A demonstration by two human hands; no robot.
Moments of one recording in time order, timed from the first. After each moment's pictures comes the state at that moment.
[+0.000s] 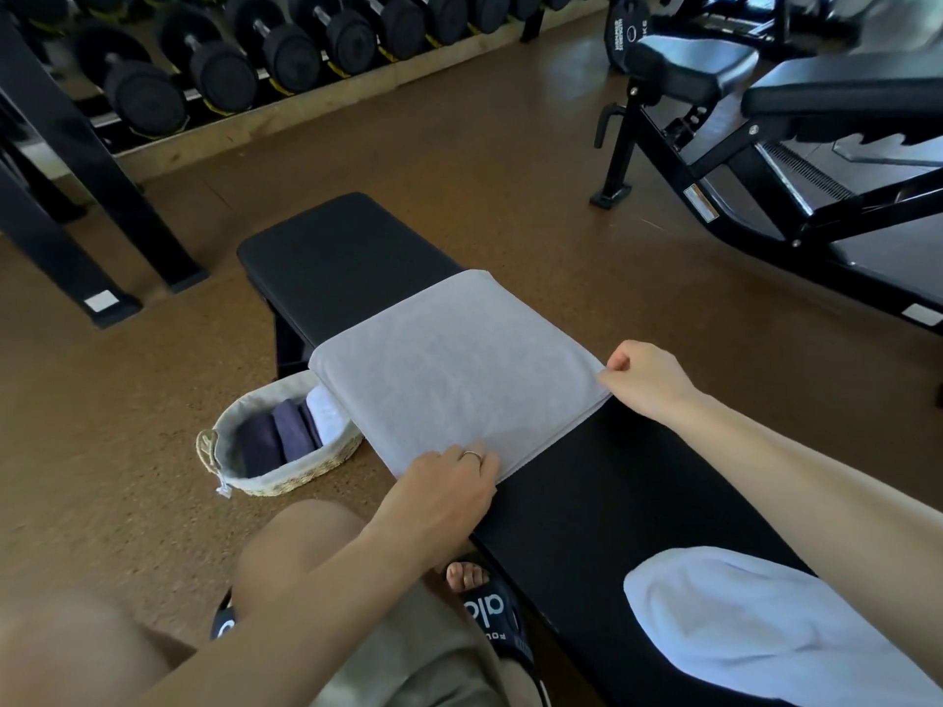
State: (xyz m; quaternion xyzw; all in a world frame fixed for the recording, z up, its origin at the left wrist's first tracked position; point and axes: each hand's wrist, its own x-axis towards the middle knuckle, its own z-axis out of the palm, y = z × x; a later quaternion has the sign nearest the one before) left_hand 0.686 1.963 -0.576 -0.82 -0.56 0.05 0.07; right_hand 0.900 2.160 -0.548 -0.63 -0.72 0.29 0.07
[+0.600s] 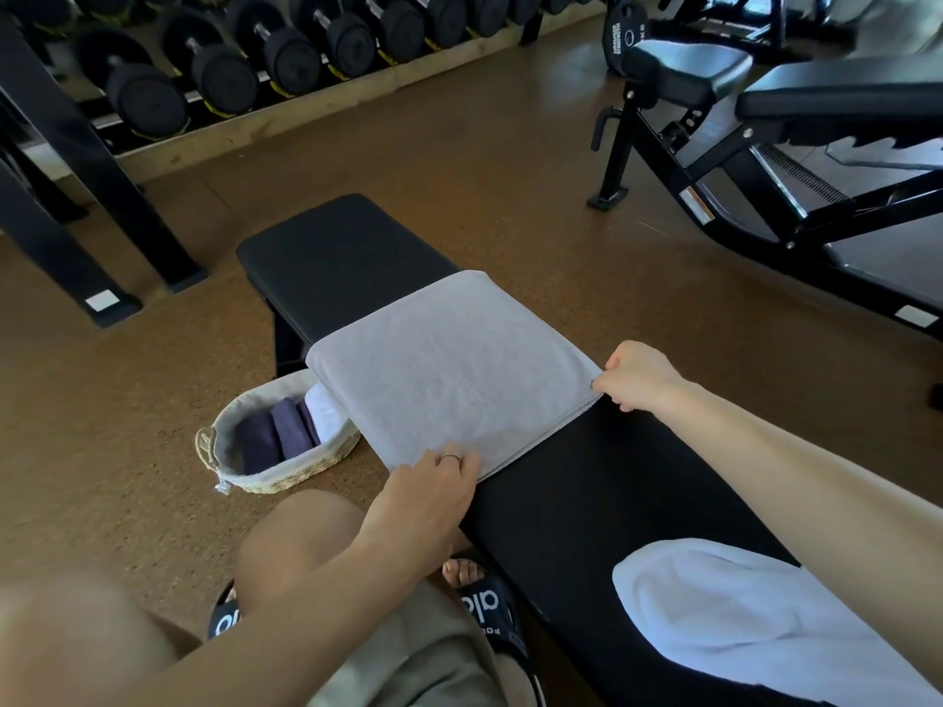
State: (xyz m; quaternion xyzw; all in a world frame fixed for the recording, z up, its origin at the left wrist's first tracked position) left_hand 0.697 1.943 -0.565 -0.74 -0.66 0.12 0.01; right_hand 0.896 2.166 -0.546 -0.67 -0.67 0.33 0.00
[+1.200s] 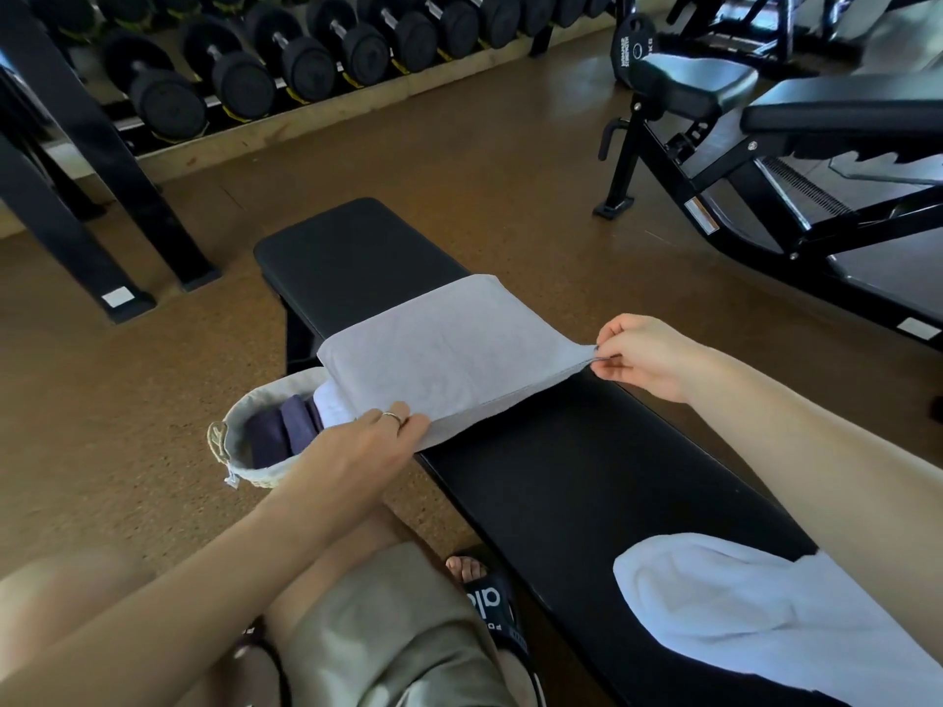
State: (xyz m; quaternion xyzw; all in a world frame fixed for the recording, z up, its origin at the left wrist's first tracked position) left_hand 0.625 1.928 -0.524 -0.77 -0.61 0.04 0.18; right_hand 0.895 2.169 -0.507 -0.59 -0.53 0.58 0.17
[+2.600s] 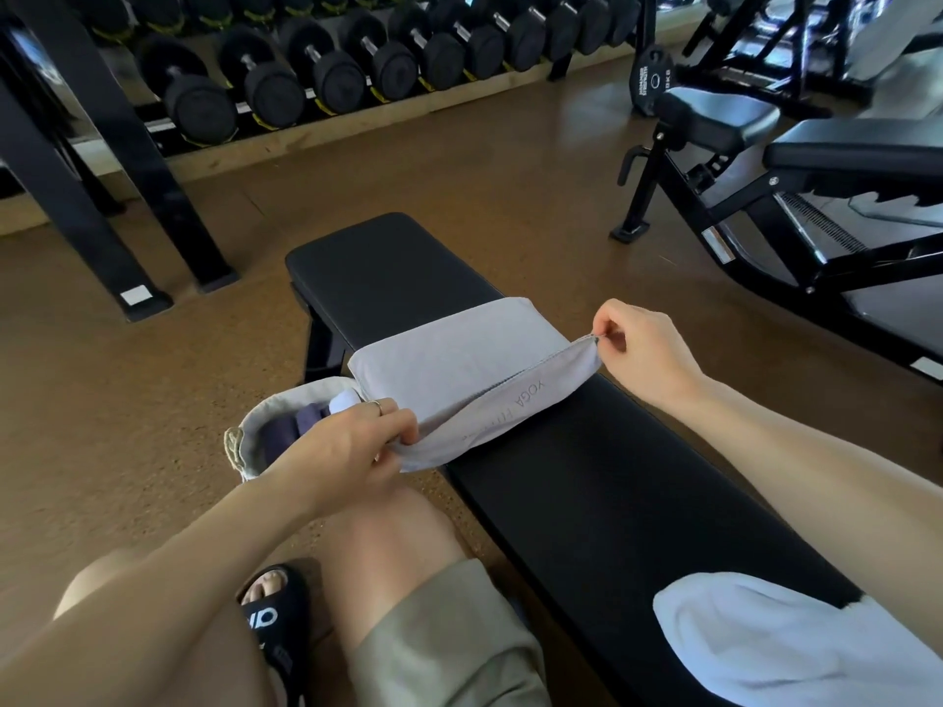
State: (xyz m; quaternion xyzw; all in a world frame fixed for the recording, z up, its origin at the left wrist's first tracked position) left_hand 0.557 1.936 -0.528 -0.74 -0.65 -0.17 -0.08; right_hand 0.855 2.167 -0.502 -0.41 -0.88 0.14 0.22
